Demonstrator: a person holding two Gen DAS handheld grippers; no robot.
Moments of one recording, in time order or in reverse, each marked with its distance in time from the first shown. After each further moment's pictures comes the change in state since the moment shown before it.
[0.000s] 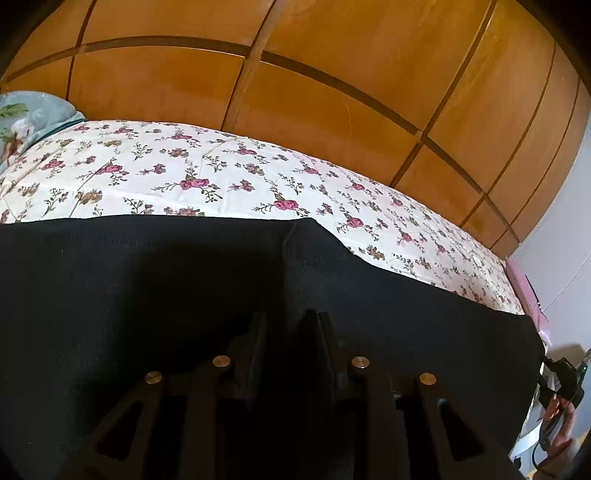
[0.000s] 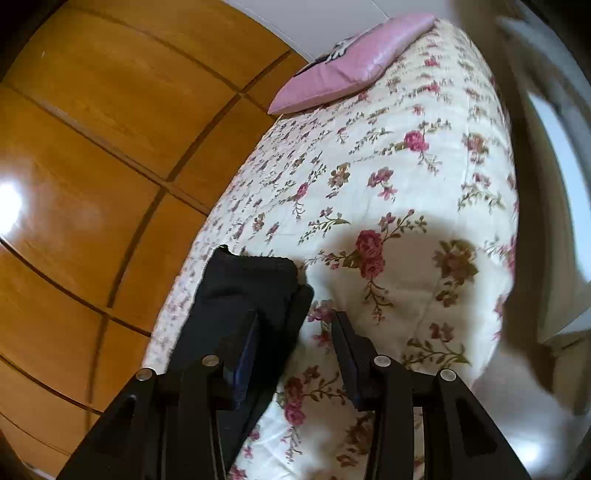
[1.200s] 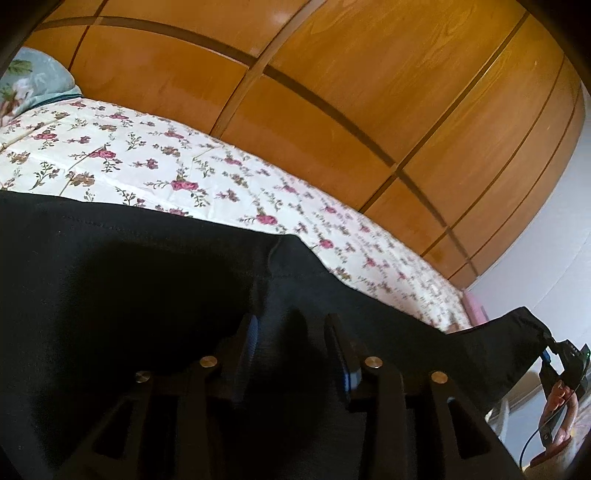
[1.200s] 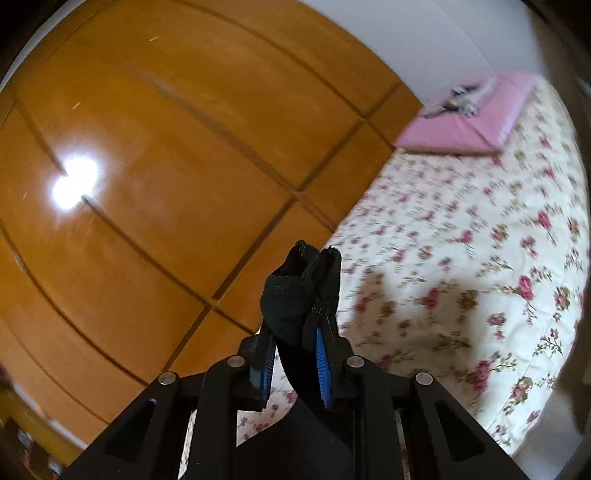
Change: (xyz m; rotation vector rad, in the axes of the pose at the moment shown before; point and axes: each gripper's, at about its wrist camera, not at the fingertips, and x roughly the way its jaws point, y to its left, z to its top) left arm -0.016 0.026 -0.003 -0.122 -0.075 -0.203; right arm -0.064 0.153 -0.013 -0.212 -0.068 0.278
